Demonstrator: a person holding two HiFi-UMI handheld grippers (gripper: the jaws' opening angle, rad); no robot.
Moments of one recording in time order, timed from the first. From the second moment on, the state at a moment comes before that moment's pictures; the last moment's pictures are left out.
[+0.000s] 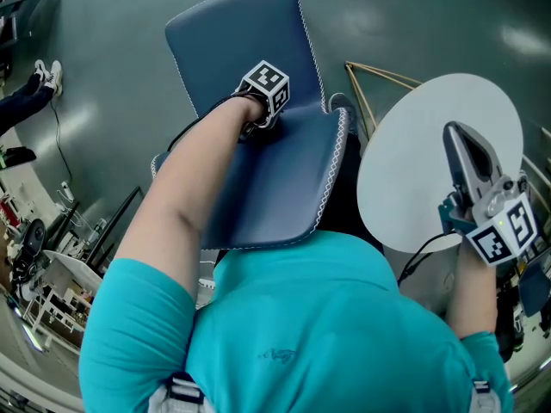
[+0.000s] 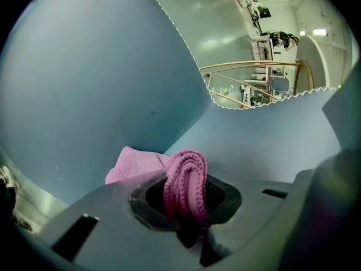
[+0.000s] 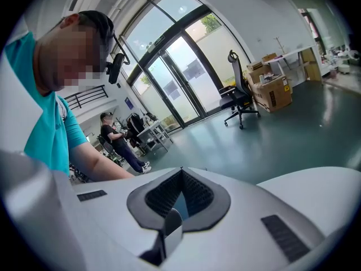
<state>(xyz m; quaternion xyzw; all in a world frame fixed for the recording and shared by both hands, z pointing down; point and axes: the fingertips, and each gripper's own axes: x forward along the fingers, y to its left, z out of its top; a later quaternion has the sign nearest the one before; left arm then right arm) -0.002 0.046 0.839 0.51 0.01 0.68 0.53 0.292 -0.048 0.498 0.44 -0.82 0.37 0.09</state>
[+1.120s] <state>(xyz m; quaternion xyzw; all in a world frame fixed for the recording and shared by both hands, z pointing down) 0.059 0.040 0.846 0.53 -0.02 0.62 0.58 0.310 -0.035 0.512 0.45 -0.80 0.38 0.08</state>
